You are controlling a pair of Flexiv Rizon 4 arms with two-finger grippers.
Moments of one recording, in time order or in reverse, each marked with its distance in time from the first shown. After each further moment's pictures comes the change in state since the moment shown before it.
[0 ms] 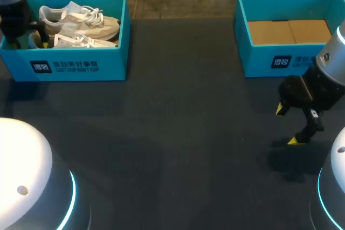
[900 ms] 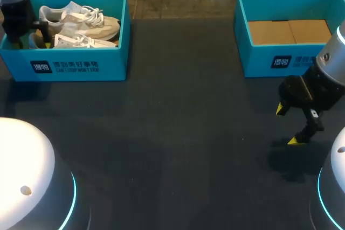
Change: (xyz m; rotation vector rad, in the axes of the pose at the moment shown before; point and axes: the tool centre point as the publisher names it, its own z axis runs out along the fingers) left arm -0.012 -0.008 -0.003 0.018 0.008 0.024; right arm 0.000 0.000 0.000 0.000 0.000 0.000
